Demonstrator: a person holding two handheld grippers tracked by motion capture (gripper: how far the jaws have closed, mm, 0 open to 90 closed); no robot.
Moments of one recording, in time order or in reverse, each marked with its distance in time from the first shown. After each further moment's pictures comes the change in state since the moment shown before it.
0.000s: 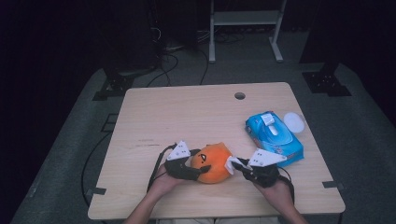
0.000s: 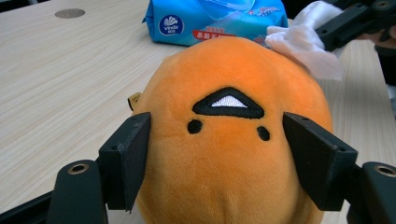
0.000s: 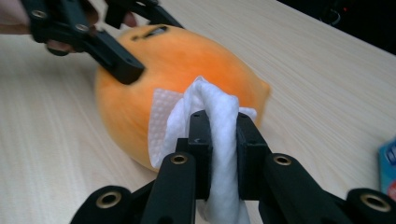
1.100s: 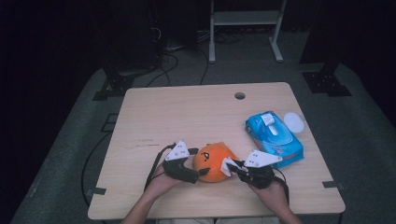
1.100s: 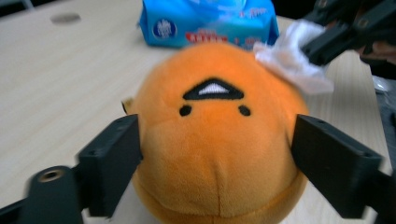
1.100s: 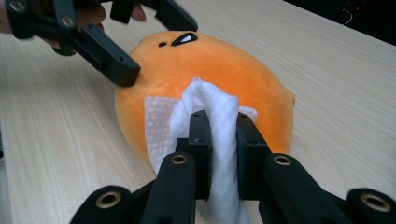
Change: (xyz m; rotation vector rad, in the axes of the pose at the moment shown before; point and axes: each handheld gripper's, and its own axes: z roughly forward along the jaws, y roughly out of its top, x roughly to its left) left arm -0.005 0.006 -0.009 0.026 -0.017 0.032; right arm 0.009 0.002 0.009 -0.018 0.040 0.019
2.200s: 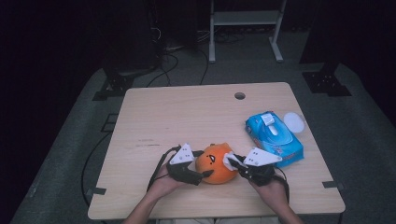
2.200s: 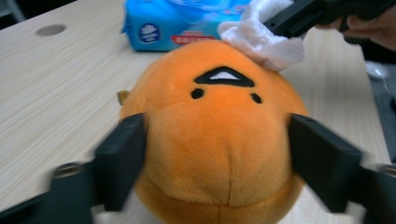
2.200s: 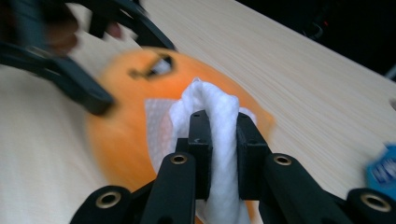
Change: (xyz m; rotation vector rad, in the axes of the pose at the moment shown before) left arm -0.008 0.004 0.006 -0.010 0.005 0.047; right arm -0.004 0.006 -0.002 -0.014 -0.101 -0.037
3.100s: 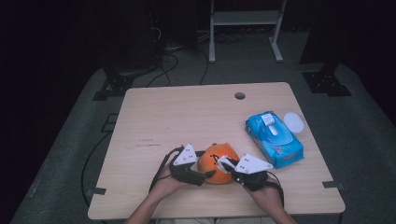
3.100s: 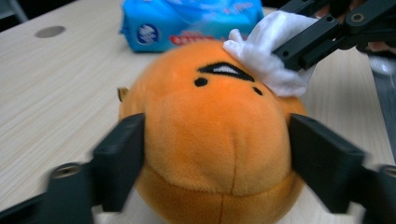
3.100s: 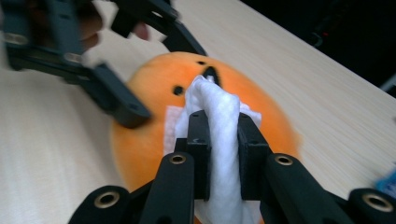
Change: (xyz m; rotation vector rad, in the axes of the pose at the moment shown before) left arm -0.007 0.005 0.005 0.004 0.007 0.025; right arm 0.024 0.006 0.005 -0.001 -0.019 -0.086
